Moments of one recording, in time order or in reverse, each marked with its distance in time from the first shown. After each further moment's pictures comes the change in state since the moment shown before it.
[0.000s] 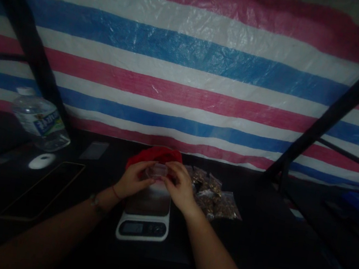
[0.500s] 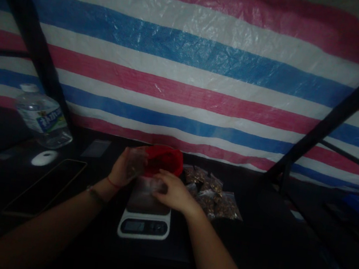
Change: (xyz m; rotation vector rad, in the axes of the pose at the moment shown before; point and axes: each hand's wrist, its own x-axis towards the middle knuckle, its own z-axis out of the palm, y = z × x) left_hand 0.009 -0.020 -0.014 -1.021 0.270 -0.448; right_hand -0.001 -0.005 0.003 -0.190 -0.529 0.019
